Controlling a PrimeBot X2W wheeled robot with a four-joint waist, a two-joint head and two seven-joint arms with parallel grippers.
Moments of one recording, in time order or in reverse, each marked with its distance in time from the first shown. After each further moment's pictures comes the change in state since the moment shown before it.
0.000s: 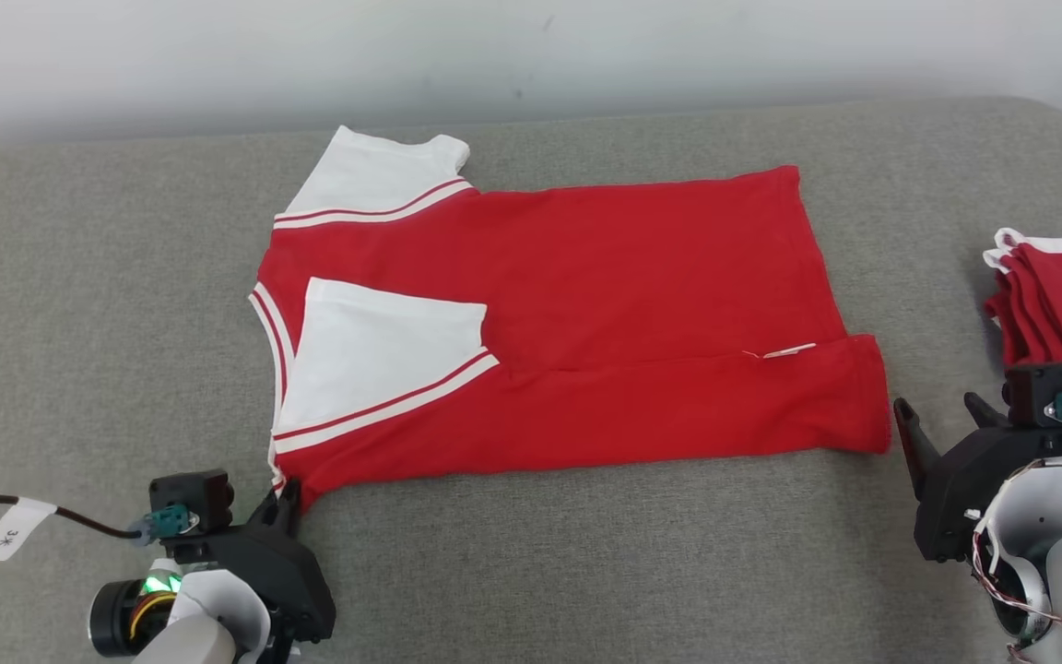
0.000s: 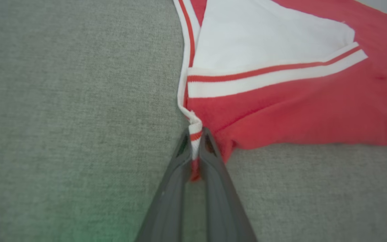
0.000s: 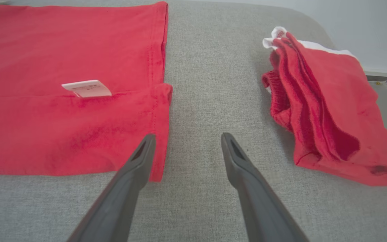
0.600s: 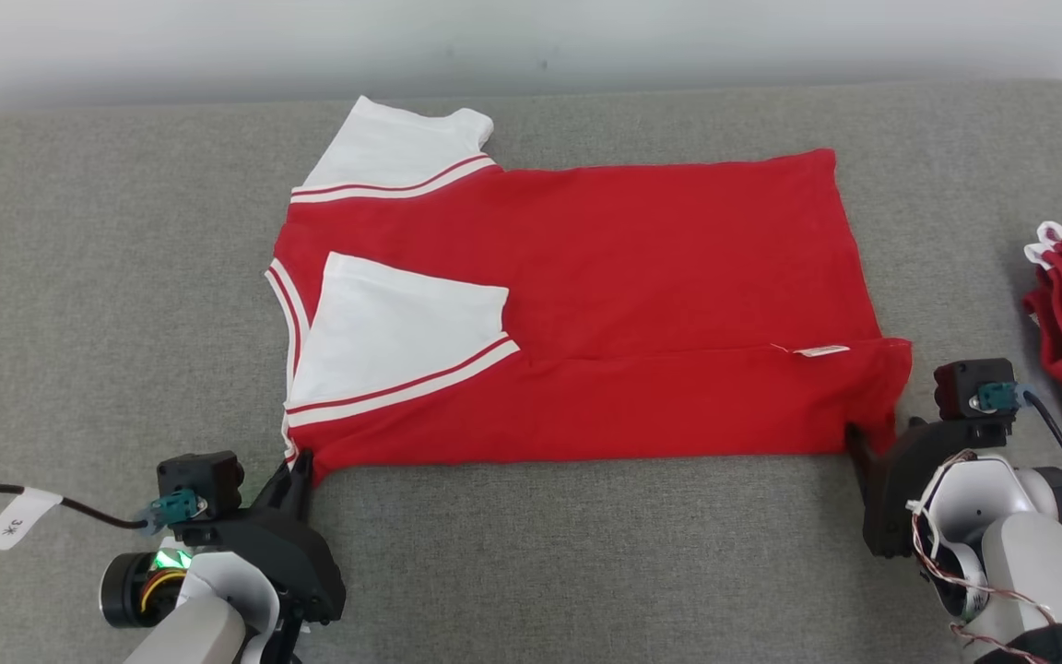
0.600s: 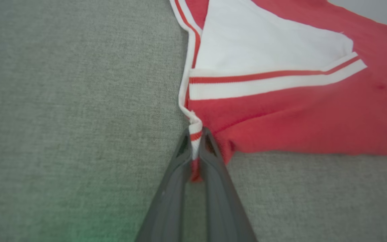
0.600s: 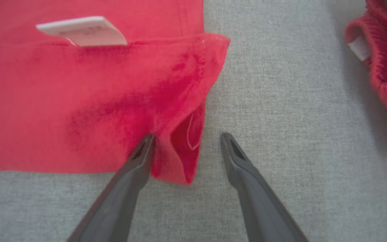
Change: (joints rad) left arm -0.041 -0.016 -0.002 0.028 0.022 -0.018 -0.061; right arm -0.093 0.062 0.044 0.201 -0.047 0.000 0.047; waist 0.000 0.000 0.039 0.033
